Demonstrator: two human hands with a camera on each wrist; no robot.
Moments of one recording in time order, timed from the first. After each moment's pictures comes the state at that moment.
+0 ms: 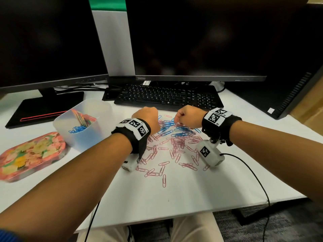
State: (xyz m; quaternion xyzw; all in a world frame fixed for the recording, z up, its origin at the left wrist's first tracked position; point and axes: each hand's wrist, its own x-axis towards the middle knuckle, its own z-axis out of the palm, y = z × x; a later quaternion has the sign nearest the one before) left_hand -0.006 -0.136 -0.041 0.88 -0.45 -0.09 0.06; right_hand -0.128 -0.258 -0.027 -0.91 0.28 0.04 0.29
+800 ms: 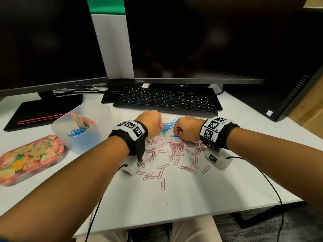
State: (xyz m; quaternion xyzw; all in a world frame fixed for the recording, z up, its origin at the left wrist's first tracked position) left_hand -0.003 -0.140 -0.046 0.85 -0.49 -0.13 0.13; right_hand -0.134 -0.250 -0.042 -0.96 0.21 0.12 0.10
